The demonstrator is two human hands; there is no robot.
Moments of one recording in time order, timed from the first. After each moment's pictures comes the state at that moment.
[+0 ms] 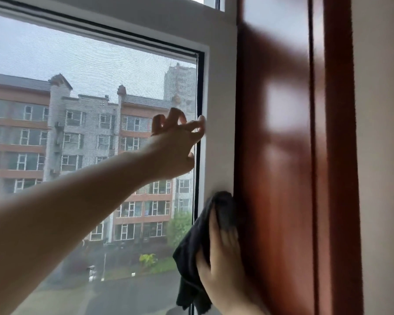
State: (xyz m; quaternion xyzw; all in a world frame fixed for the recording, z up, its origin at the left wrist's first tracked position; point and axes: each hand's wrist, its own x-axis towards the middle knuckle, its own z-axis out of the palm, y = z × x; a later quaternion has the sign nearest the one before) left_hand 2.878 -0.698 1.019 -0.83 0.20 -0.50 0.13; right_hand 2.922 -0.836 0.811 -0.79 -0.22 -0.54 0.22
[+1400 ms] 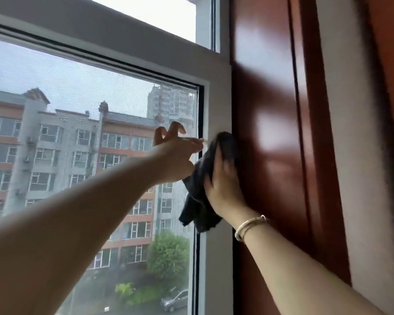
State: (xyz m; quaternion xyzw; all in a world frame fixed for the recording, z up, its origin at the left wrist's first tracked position) left_hand 2.858 -0.686 1.043 -0.86 0.24 -0.46 0.03; right_hand 2.932 -0.830 0.977 -0.76 -0.18 -0.59 0.21
